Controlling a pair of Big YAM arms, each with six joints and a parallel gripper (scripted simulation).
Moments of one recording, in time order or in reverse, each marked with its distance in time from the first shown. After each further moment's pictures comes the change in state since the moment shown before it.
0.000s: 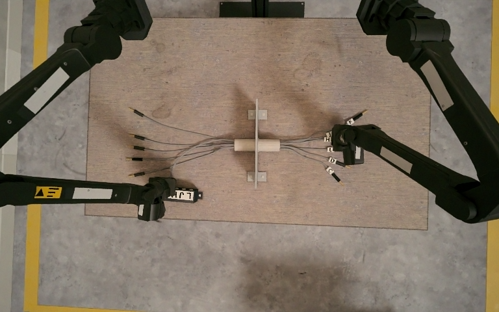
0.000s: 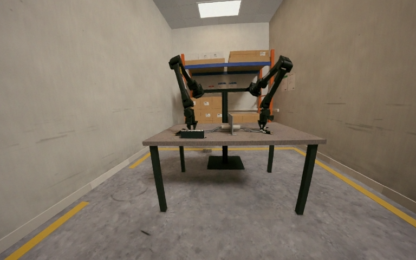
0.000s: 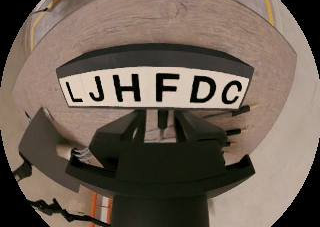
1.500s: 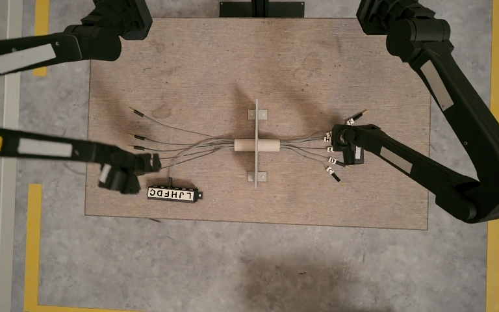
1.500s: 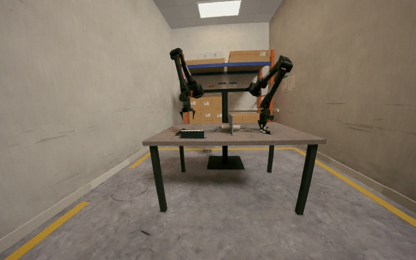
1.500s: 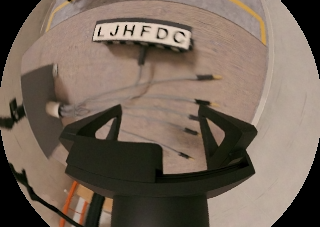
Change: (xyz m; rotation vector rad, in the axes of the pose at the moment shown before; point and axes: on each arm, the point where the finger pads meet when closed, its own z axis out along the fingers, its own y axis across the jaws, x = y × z) left arm 0.000 0.000 0.000 0.000 0.000 0.000; right arm 0.074 -0.054 -0.107 -0.020 -0.248 -0.178
